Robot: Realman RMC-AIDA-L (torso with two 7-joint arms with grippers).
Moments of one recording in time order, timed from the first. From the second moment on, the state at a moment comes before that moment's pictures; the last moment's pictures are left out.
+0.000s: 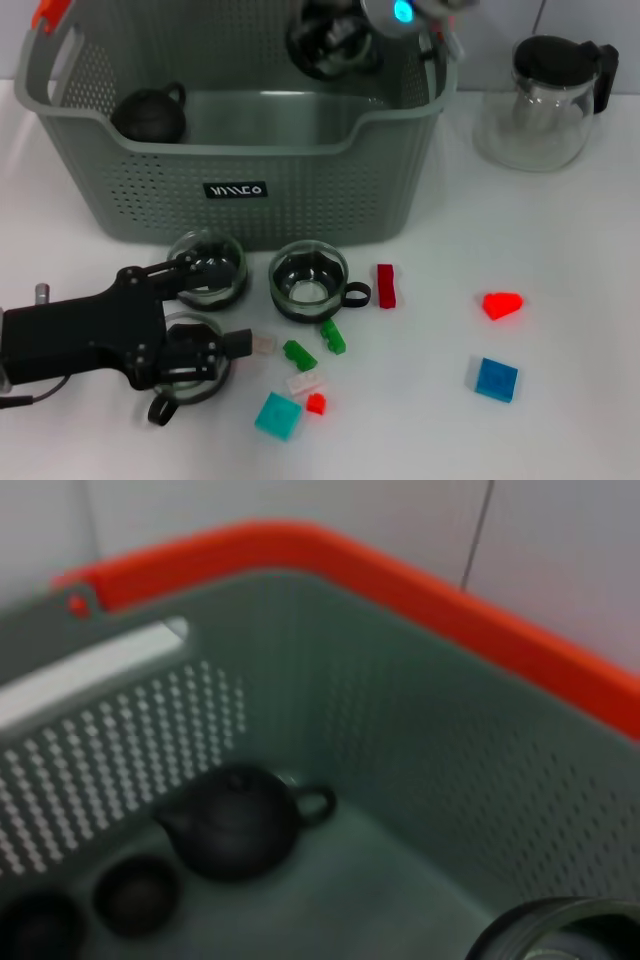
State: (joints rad) left arm -0.40 -2.10 0.45 0.65 2.08 1.91 -1.17; right arm 1.34 2.09 -1.22 -0.44 -2.49 -0.75 2.50
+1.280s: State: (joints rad) left arm -0.41 -2.10 0.46 0.64 2.08 1.89 -1.17; right arm 1.24 2.10 -1.22 -0.51 -2.42 -0.72 2.41
